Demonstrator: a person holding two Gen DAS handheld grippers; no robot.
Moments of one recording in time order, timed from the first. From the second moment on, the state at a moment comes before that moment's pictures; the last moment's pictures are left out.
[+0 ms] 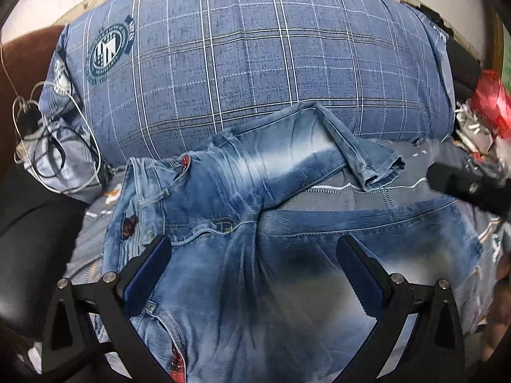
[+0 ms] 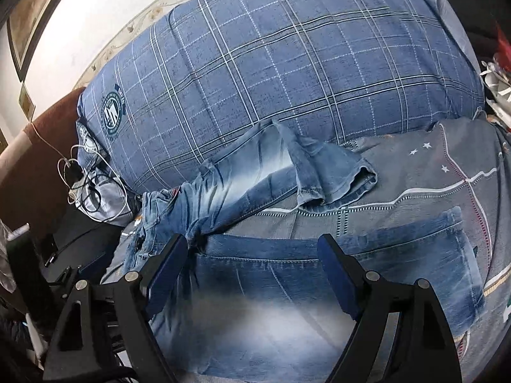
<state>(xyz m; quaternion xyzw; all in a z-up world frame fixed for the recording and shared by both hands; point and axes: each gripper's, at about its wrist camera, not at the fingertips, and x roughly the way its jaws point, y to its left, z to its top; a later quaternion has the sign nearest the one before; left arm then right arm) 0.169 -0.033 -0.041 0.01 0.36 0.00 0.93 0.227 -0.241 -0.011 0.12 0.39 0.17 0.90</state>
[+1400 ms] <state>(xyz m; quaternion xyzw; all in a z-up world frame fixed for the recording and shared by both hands) 0.192 0.018 -0.049 -0.27 0.42 -0.14 0.85 0.184 -0.342 0.019 0.11 0.42 0.08 0.90</state>
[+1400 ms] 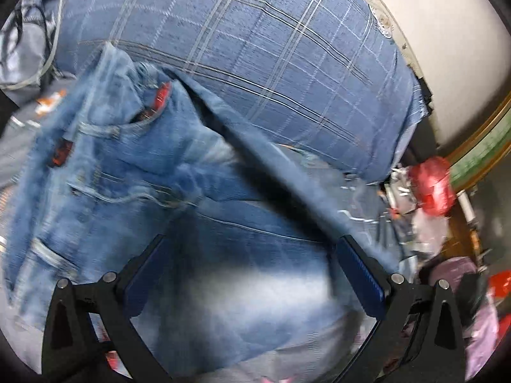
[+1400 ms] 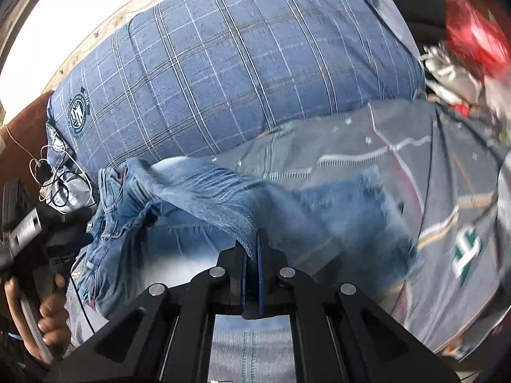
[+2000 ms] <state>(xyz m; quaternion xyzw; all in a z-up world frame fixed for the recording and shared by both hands) 0.355 -0.024 -0.099 -0.24 0.58 -0.06 0.77 0.182 -0.341 -0.011 0.11 0.44 0.15 0.88</state>
